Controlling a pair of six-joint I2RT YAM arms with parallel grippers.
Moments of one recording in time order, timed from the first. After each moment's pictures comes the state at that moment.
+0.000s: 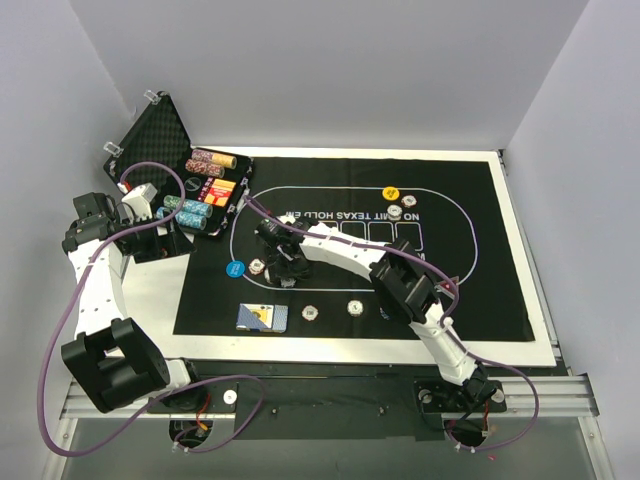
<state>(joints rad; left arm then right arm) 0.44 1.32 1.16 -0.91 0.64 0.20 0.94 2.30 1.87 -0.79 0.12 0.63</state>
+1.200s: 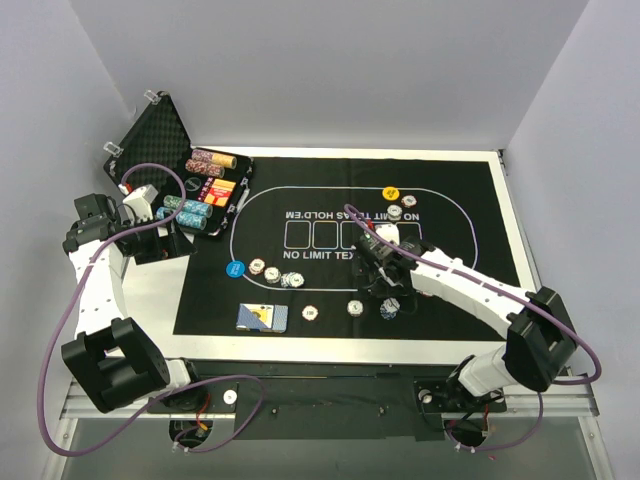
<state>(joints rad) 0.44 1.32 1.15 -0.91 0.64 0.20 0.77 1.46 1.05 -0.85 0.32 0.60</state>
